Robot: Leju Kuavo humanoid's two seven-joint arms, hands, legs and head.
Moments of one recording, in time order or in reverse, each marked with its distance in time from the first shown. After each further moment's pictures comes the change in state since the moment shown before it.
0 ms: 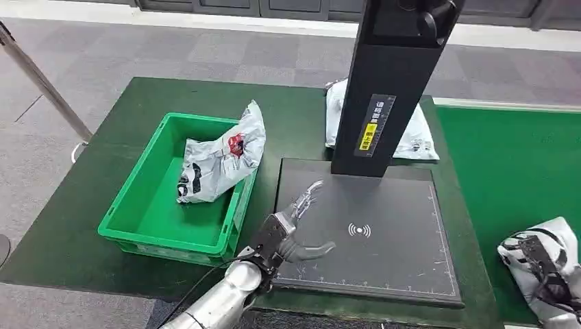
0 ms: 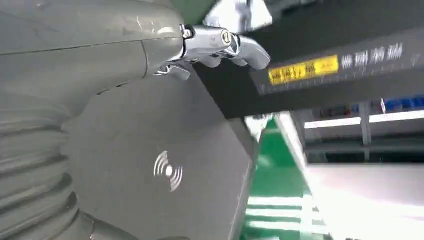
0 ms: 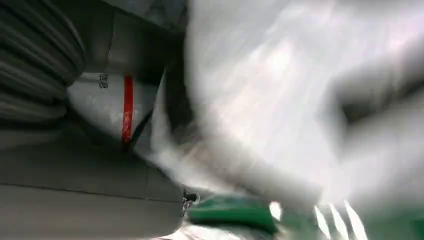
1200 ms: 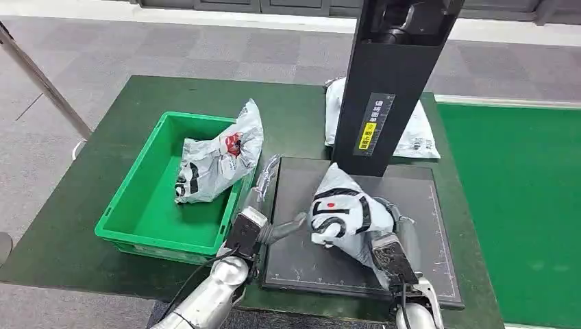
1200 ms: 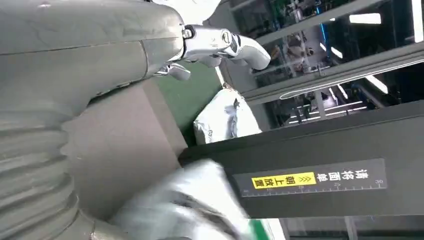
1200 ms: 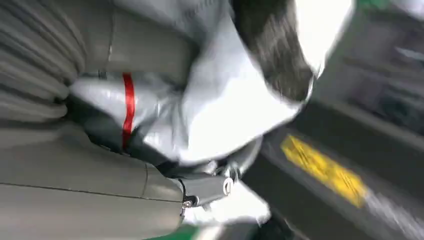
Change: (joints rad) left arm 0.022 0.032 0.081 -0.080 -0.024 0.245 -0.111; right arm 0.372 0.413 0.602 -1.026 -0.324 0.114 -0.160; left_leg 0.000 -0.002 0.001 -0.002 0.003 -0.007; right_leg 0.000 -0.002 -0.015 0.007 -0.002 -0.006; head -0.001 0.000
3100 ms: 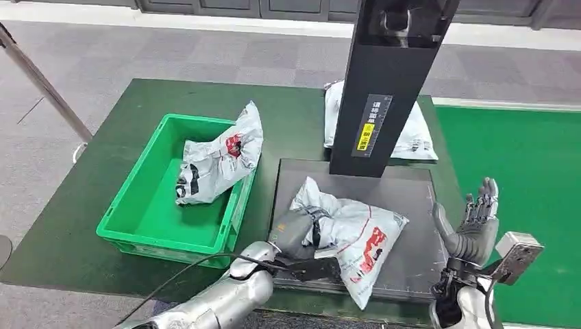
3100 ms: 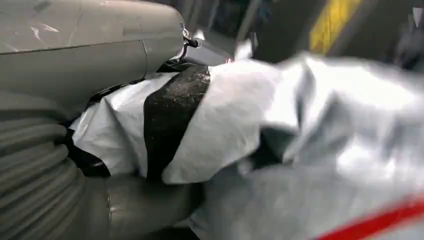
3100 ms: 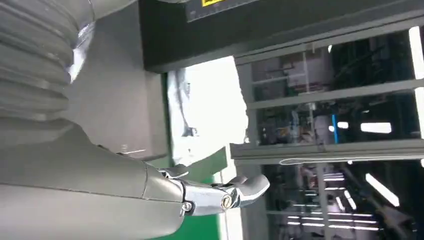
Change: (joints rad) left arm -0.163 -0.052 -0.210 0.358 -0.521 0.177 0.268; right arm -0.070 0.034 -0.395 0.062 -0.656 0.185 -0.325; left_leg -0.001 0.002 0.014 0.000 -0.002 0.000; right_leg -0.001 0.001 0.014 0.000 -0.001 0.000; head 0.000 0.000
